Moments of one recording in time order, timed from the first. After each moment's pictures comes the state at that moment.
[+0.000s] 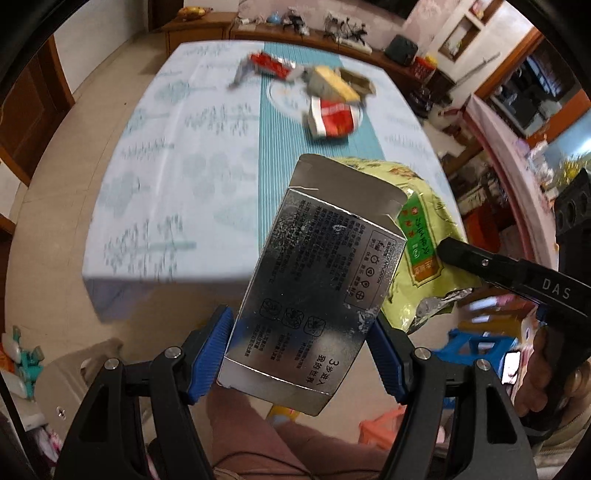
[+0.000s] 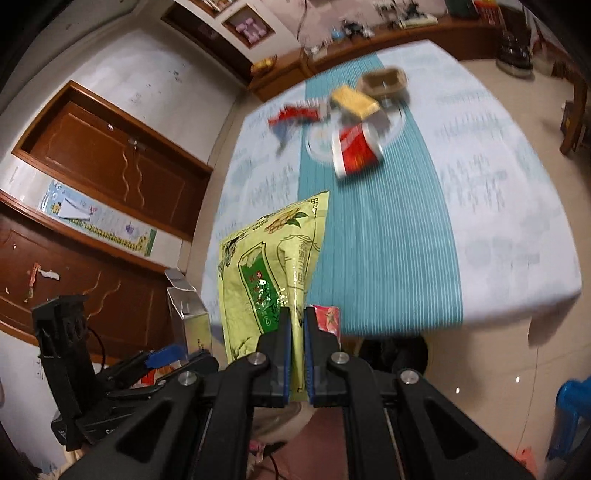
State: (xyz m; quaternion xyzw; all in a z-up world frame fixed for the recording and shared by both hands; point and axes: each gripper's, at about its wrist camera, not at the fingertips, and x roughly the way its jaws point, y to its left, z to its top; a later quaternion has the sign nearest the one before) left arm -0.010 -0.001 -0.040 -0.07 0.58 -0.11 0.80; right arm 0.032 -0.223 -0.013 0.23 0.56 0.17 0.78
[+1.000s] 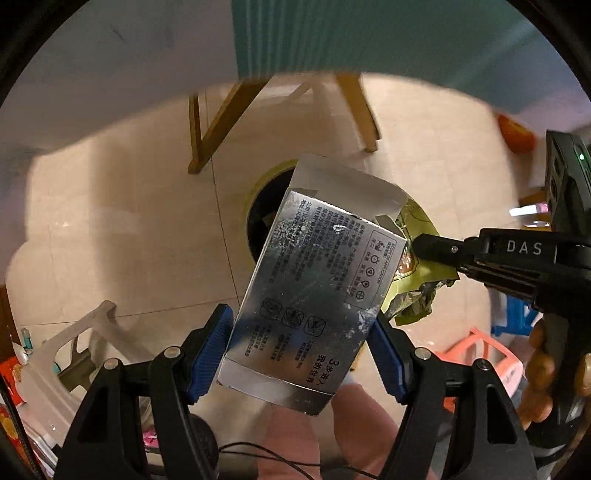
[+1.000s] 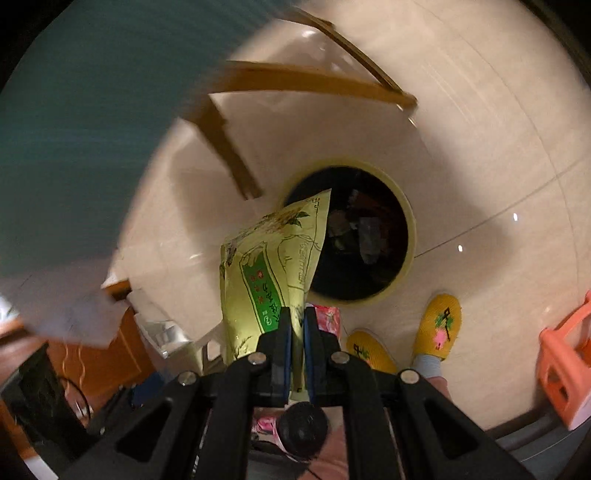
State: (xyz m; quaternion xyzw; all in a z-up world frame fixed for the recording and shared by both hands) left arm -0.026 -0.025 -0.368 0.03 0.71 -0.11 0.69; right arm -0.052 -0.220 -0.366 0.36 0.70 -0.01 0.62
